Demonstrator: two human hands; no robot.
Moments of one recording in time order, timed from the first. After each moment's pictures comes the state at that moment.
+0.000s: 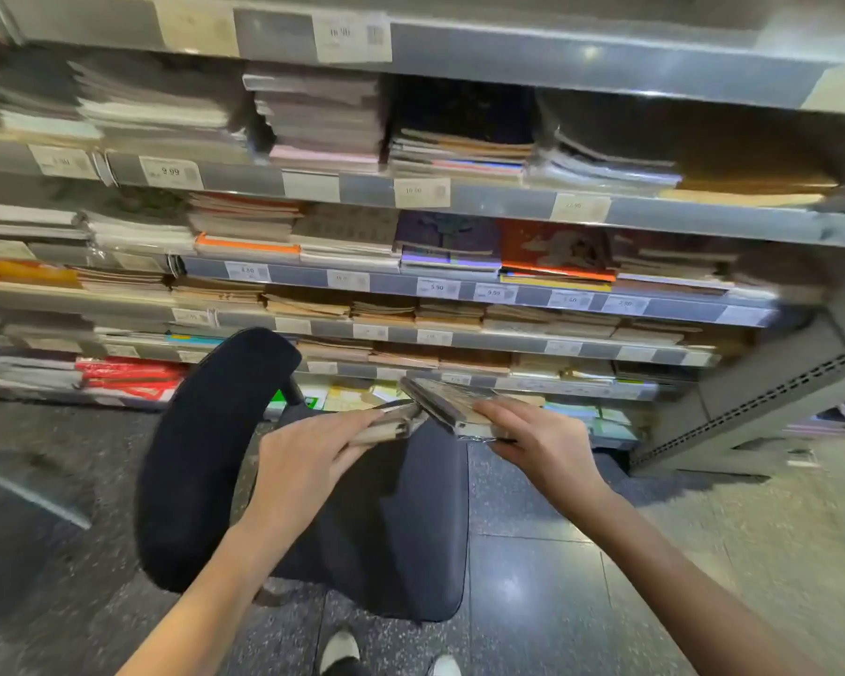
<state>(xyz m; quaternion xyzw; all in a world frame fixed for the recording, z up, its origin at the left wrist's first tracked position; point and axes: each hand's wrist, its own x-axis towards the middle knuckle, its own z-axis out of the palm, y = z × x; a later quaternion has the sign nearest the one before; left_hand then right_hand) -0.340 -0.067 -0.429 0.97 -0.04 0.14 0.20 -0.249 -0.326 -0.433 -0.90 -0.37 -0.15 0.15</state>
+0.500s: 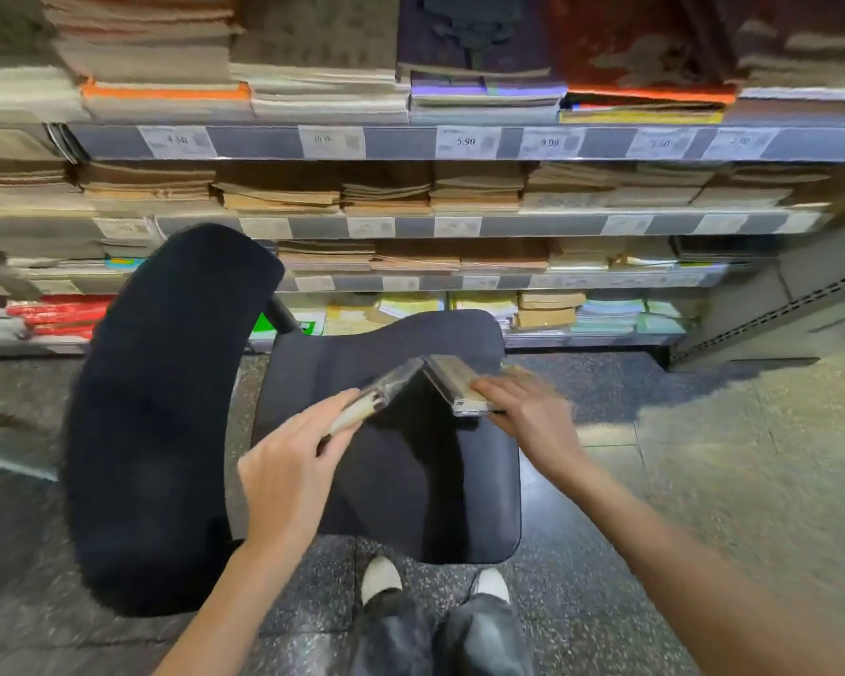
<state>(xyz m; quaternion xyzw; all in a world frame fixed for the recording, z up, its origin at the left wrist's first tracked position) -0.354 -0.026 -0.585 0.95 0.10 0.12 0.26 -0.252 -0.275 -0.666 -0.94 -0.29 -0.01 0.16</state>
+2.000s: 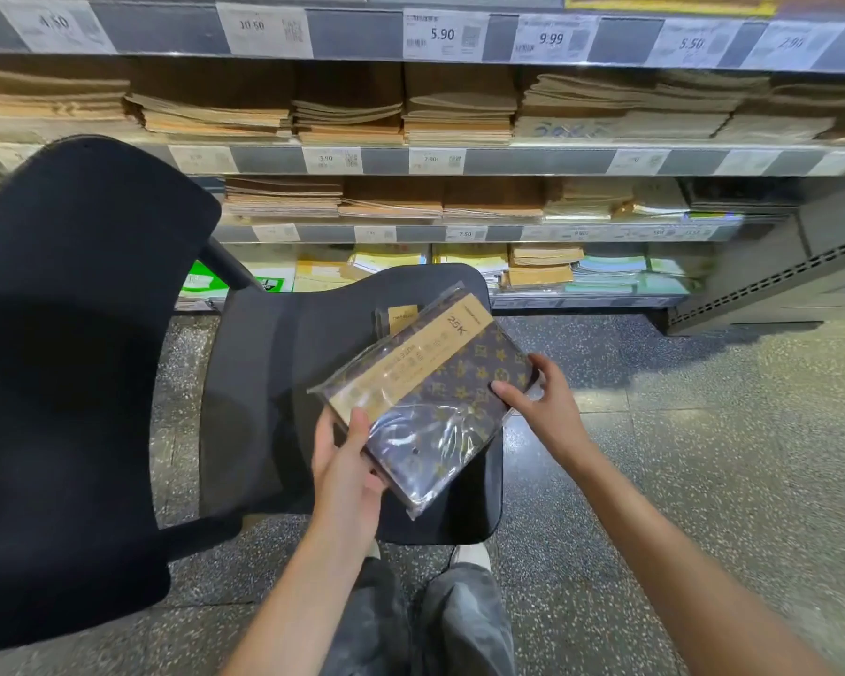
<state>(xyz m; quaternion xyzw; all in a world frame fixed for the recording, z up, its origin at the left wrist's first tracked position) -0.341 -0.117 -0.671 0.37 0.48 -0.03 0.80 -0.260 -0.319 -0.735 -0.82 0.14 0.20 0.51</state>
